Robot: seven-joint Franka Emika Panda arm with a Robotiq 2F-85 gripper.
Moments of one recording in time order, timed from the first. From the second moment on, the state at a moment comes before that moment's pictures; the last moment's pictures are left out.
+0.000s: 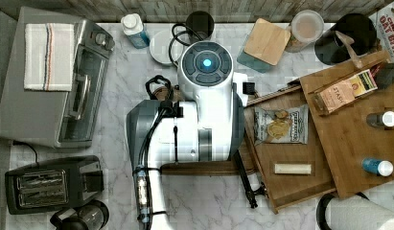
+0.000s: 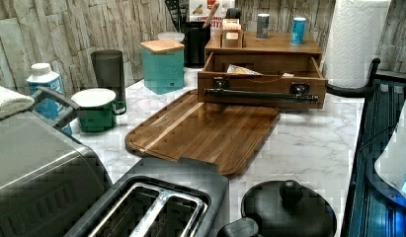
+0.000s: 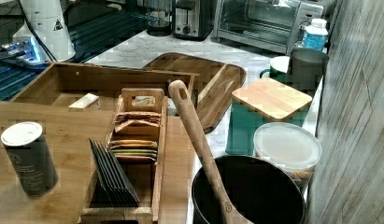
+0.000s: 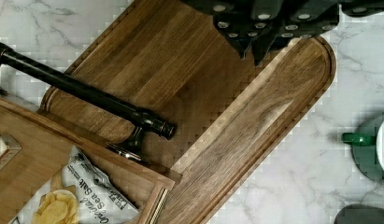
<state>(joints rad) 0.03 0.07 0.02 -1.86 0.03 0.27 0.09</state>
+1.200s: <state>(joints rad) -0.02 0.07 -0.07 -2.01 0.03 0.44 0.09</state>
